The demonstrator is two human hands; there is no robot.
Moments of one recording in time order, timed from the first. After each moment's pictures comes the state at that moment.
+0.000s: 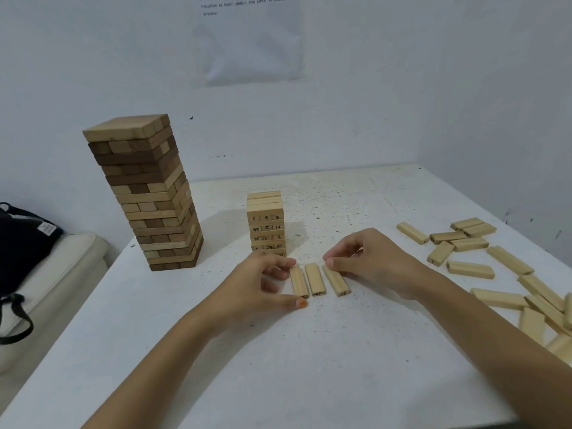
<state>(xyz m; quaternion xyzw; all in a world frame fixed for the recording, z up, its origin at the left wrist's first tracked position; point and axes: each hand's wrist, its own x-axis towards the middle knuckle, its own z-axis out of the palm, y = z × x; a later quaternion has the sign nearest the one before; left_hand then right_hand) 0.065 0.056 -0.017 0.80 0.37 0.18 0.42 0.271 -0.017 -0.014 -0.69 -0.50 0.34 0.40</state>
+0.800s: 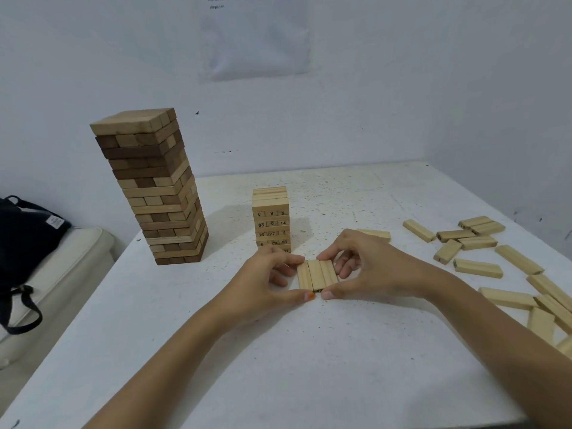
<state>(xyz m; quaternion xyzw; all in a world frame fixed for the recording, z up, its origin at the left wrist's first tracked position) 0.069 0.059 -0.029 0.85 0.31 0.22 0.37 0.268 -0.021 -0.009 -0.66 -0.65 0.26 0.27</state>
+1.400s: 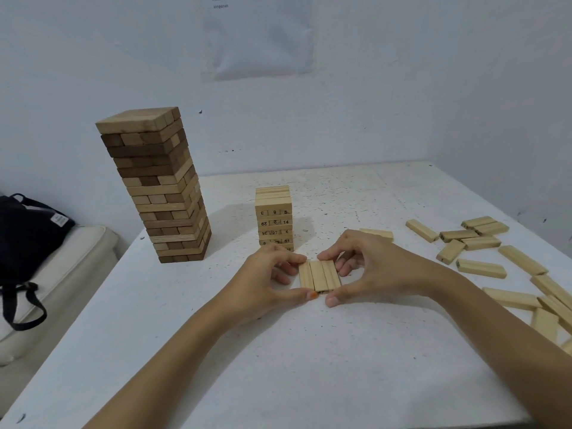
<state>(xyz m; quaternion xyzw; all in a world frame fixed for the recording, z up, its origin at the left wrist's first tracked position) 0.068 0.061 -0.029 0.85 0.30 0.23 0.36 0.271 -0.022 -0.010 -0.64 -0.66 0.27 0.28</state>
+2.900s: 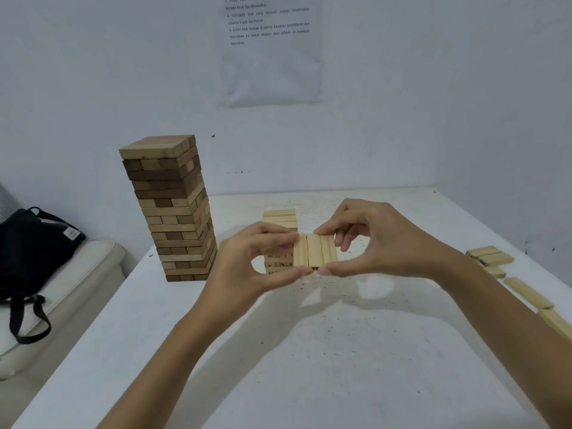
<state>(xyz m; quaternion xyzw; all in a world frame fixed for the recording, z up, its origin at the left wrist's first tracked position) 0.060 0.055 0.020 0.82 0.23 0.44 0.30 0.269 -0.012 0.053 -0.56 -0.72 0.18 0.37</state>
